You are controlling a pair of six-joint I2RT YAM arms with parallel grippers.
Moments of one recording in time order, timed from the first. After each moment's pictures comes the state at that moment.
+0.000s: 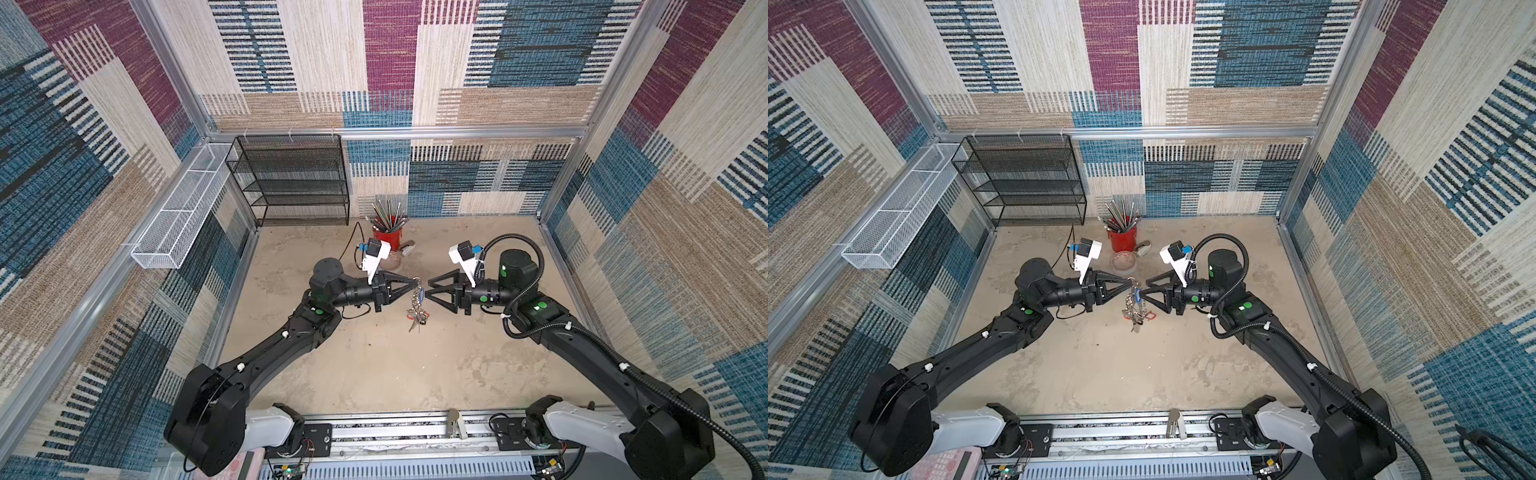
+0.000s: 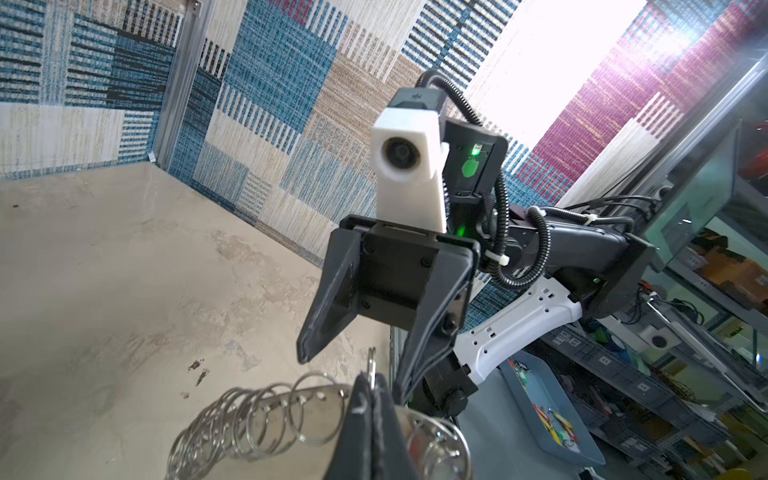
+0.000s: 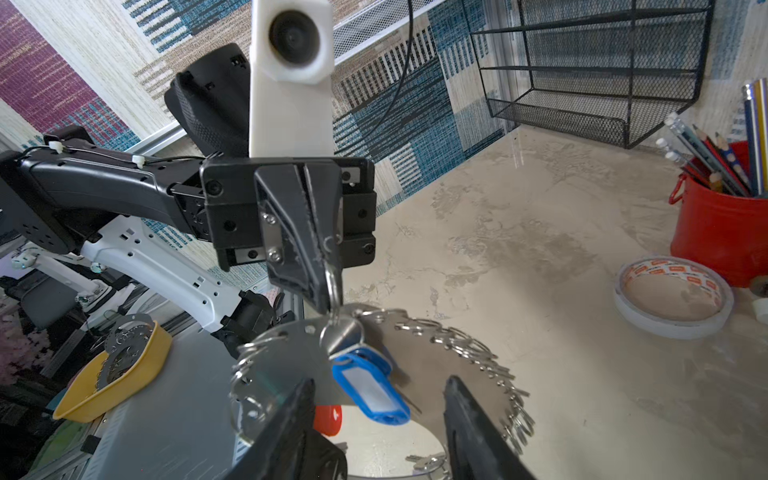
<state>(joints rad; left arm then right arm) -0.53 1.30 0.81 0.60 0.91 -0.58 0.44 1.15 0.86 0.01 -0.91 0.22</state>
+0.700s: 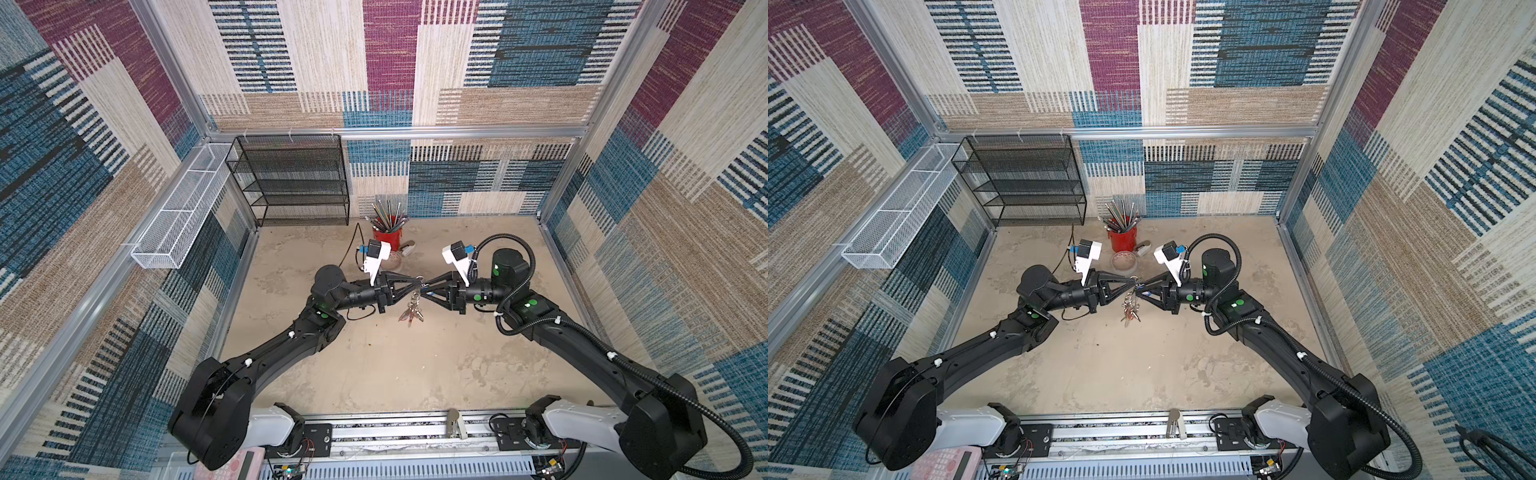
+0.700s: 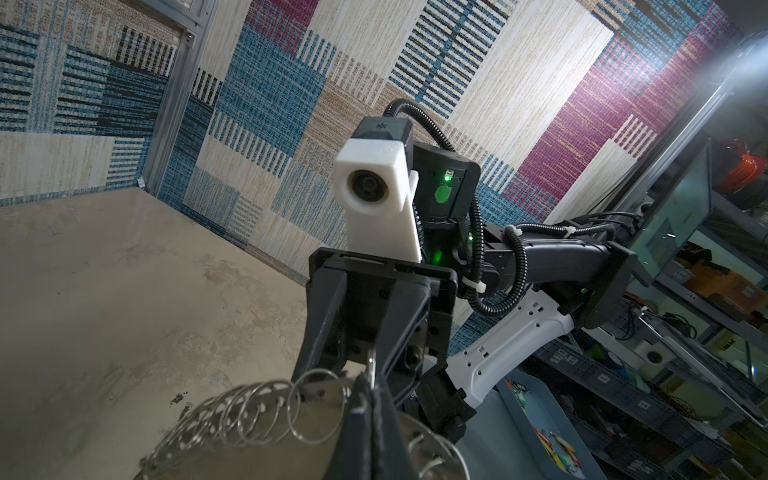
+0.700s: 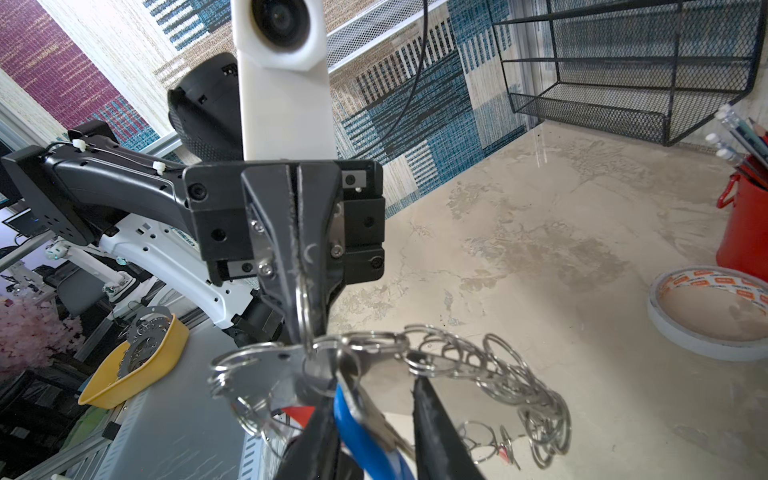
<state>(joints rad) -0.56 1.32 0.77 0.75 0.86 -0.65 0.46 1.19 0.85 0.08 -0.93 0.24</state>
